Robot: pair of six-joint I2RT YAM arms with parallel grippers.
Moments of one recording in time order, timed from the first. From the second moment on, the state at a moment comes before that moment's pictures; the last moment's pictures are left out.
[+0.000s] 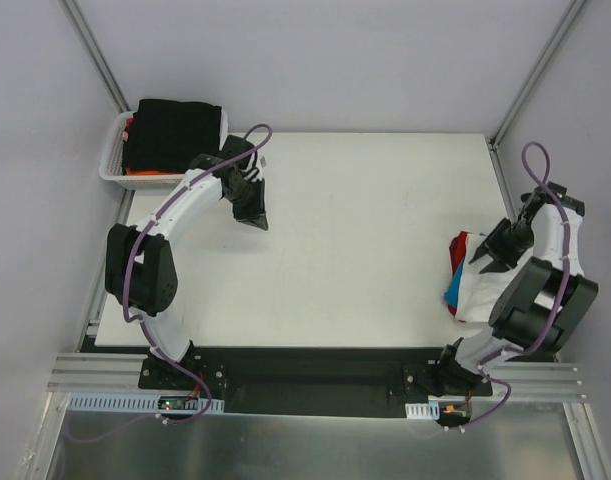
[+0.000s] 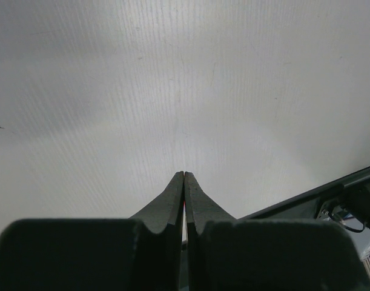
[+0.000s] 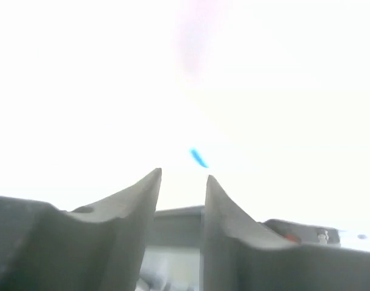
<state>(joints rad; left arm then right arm) -0.34 1.76 1.50 -0.92 0.30 -0.38 -0.49 1.60 1.23 -1.19 -0.19 0.26</state>
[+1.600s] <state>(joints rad) -0.32 1.50 1.60 -1.04 -0.30 -0.34 0.78 2.09 1.90 -1.22 0.05 0.26</state>
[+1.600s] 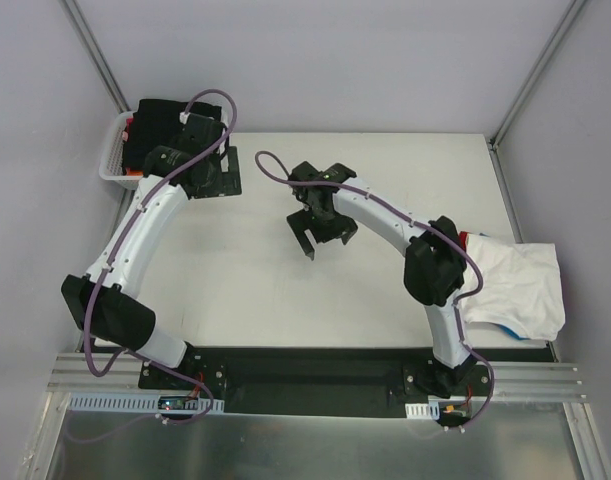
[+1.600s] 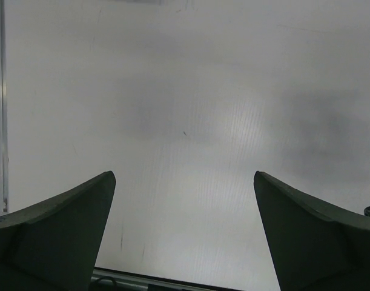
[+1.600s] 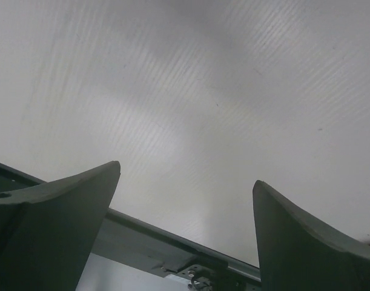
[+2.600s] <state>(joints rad) -0.32 1.64 1.94 -1.31 -0.16 -0.53 0.77 2.00 1.88 -1.27 0.24 0.24</state>
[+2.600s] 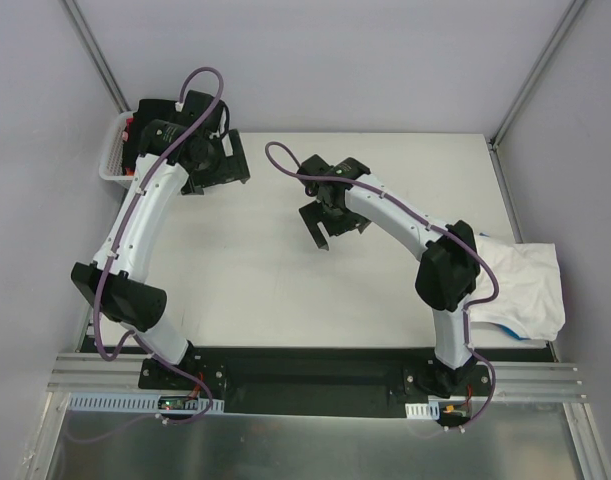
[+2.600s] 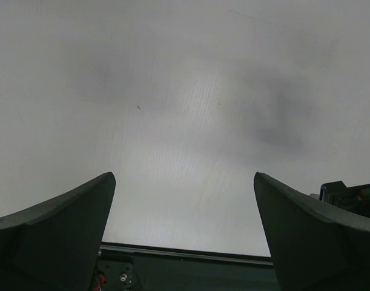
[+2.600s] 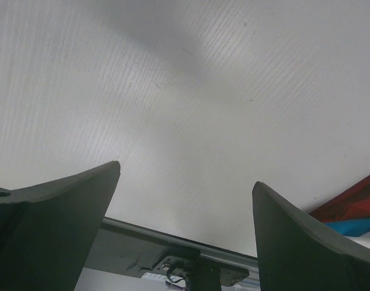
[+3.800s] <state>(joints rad) -0.32 1.55 1.89 -1.24 -0.24 -0.54 0.77 2.01 1.87 -1.25 0.20 0.20</state>
